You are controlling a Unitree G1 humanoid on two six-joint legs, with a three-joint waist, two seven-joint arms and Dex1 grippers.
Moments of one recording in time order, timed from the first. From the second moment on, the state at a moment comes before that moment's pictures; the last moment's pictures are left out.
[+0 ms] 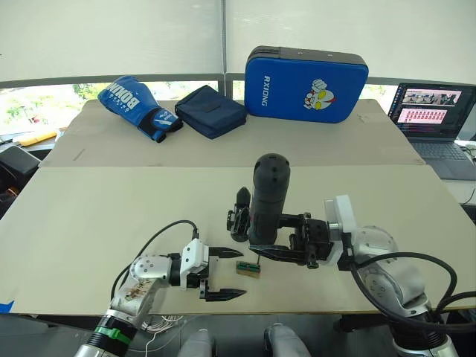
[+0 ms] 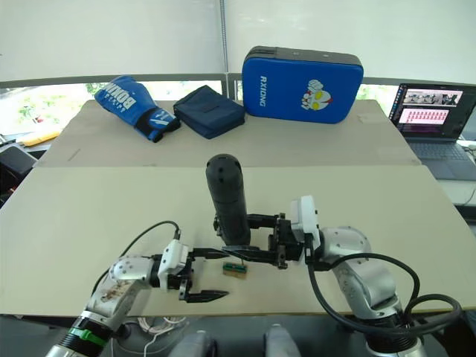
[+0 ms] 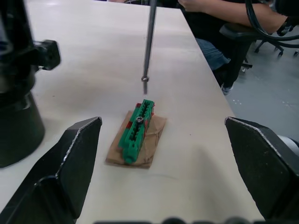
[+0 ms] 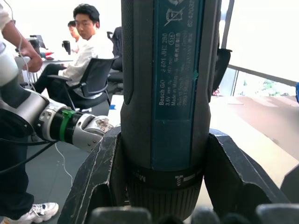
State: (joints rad) left arm -0.16 0.48 -0.21 0.07 -0.36 -0.08 -1.29; right arm -0.25 -0.51 0.09 -0.42 0.65 0.24 1.09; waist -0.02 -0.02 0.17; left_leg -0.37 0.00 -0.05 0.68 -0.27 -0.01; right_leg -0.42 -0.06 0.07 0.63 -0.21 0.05
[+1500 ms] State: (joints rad) left arm -0.33 0.63 0.08 0.06 -0.55 0.17 -1.26; right arm -0.65 -0.50 -0.05 -0.19 0.80 0.51 0.93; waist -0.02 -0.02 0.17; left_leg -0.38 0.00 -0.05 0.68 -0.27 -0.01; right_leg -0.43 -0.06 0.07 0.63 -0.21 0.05
